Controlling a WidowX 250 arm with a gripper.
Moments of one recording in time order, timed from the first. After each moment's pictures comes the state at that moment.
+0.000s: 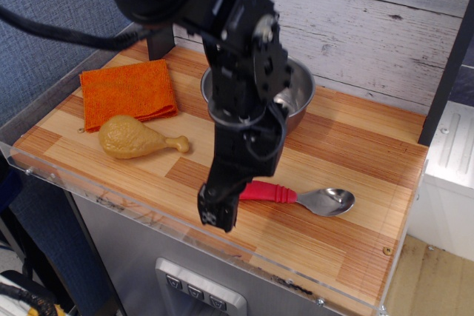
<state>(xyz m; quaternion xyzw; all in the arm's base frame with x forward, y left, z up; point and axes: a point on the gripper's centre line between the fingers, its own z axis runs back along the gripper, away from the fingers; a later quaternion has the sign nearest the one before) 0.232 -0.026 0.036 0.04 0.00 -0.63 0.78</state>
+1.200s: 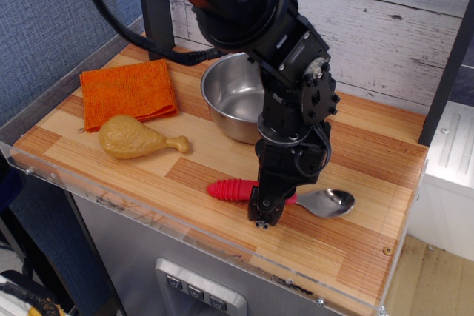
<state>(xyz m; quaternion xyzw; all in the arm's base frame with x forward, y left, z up) 0.266 -0.047 0.008 0.07 -0.02 -0.60 0.79</state>
